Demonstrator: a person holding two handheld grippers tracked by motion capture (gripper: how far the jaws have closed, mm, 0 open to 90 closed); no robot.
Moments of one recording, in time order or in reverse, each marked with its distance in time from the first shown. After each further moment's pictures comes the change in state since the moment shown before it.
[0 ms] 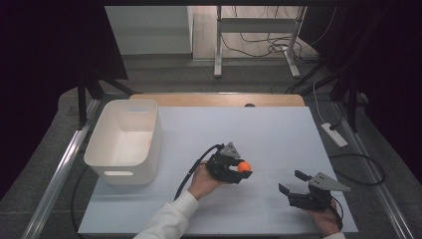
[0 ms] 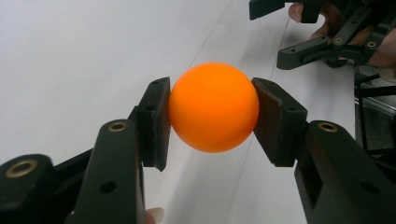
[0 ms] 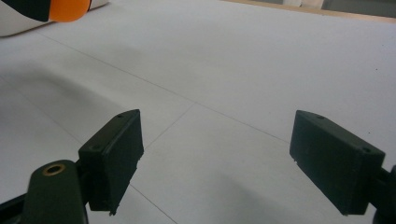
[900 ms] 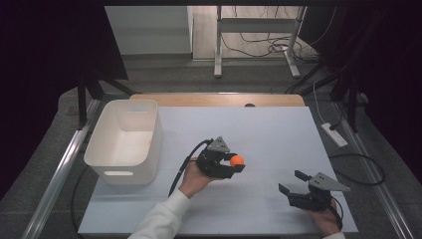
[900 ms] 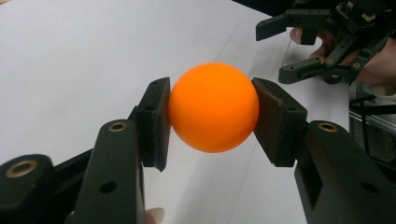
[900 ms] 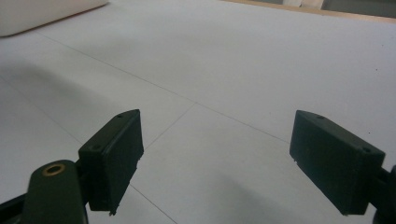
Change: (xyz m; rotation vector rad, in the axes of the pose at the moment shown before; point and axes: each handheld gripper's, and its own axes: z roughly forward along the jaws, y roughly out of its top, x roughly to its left) left arm 0.007 0.000 -0.032 -0.065 0.030 -0.026; right arm 0.001 0.000 0.000 0.001 -0.001 0.003
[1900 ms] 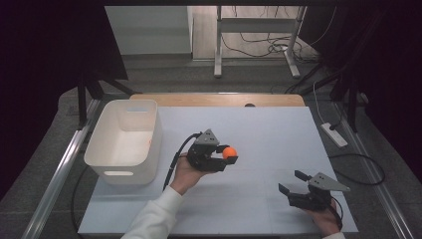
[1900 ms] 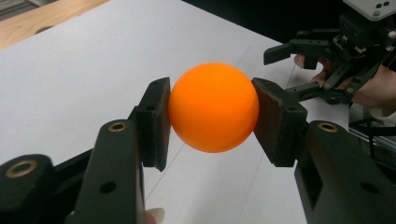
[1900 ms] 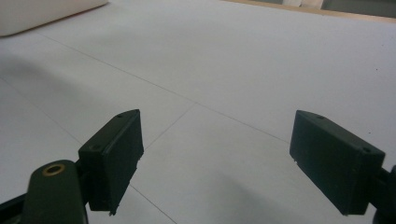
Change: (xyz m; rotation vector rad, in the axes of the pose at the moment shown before) left arm 0.008 0.005 -0.030 -0.071 0.038 -0.021; right arm 0.000 0.000 0.000 -0.001 -0.001 -0.002
